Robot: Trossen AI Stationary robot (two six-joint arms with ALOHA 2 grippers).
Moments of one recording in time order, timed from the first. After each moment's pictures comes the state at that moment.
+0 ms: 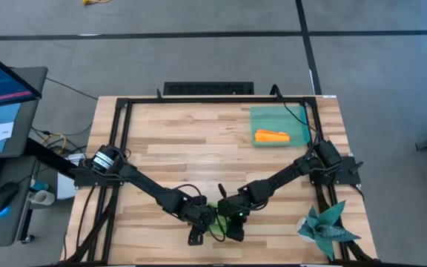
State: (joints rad) left arm -0.48 2.03 1.22 -0.24 0.04 -0.50; right arm 0.42 2.04 1.21 -0.21 -0.42 0.72
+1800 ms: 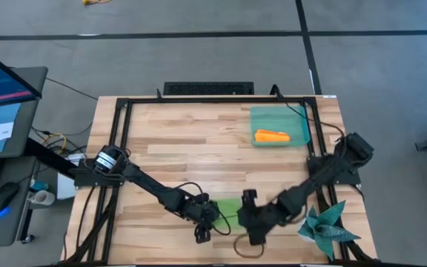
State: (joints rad) left arm -0.45 2.03 1.22 -0.12 -0.05 -0.59; right arm 0.64 1.74 1.15 -0.44 0.31 0.36
